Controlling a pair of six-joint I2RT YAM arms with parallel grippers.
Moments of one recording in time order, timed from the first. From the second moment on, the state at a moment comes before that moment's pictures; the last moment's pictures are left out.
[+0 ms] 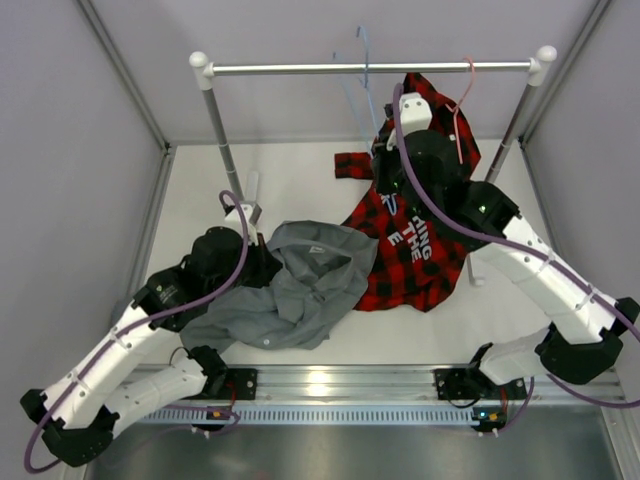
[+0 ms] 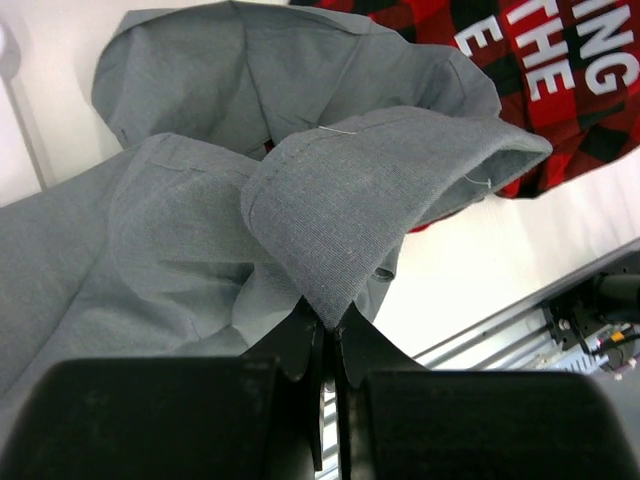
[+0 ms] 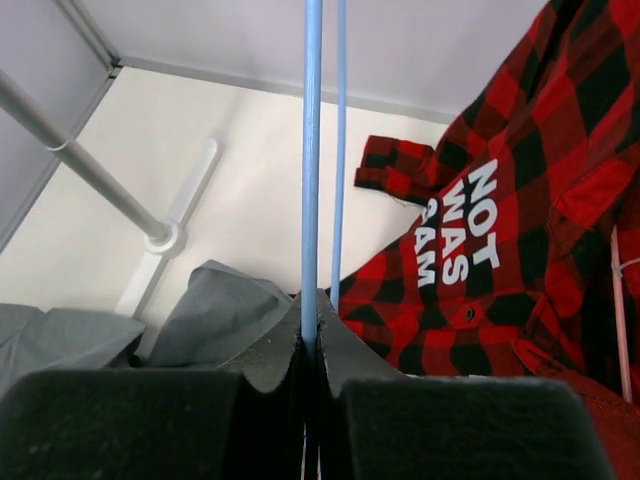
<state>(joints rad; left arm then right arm) -0.74 0.80 1.00 -0.76 -0.11 -0.53 0.87 1.37 1.72 -0.65 0.50 0.24</state>
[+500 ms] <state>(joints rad) -0.55 1.02 1.01 -0.71 -0.12 -0.52 0.87 0.92 1.41 -0.77 0.06 0.21</state>
